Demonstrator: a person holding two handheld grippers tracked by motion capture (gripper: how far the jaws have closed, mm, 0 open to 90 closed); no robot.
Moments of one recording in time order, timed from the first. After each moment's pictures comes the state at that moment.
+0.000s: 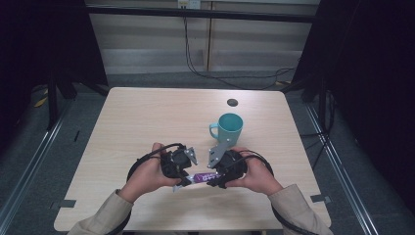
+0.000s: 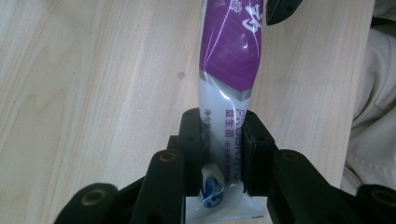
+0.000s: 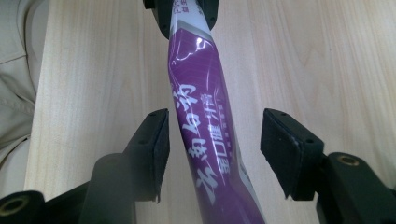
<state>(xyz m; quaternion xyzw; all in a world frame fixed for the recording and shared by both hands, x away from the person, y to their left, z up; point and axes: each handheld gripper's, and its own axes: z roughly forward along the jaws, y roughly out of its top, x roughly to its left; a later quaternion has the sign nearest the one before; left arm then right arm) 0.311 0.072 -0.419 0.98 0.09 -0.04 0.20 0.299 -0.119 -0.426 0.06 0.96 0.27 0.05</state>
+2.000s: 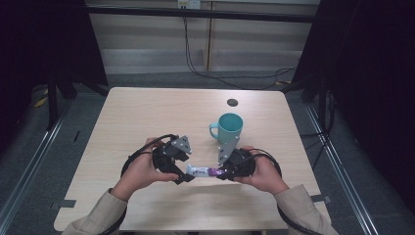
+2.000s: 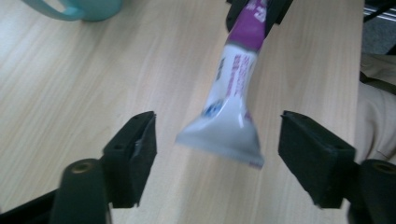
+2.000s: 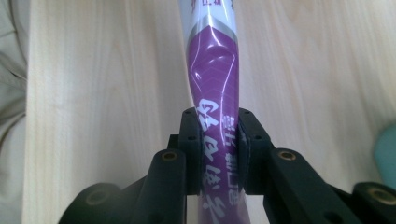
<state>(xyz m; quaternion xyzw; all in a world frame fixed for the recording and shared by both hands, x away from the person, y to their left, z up) 0.318 0.090 -0.399 0.94 0.12 0.00 0.31 0.301 -0.146 -0.423 0.09 0.96 0.24 0.05</state>
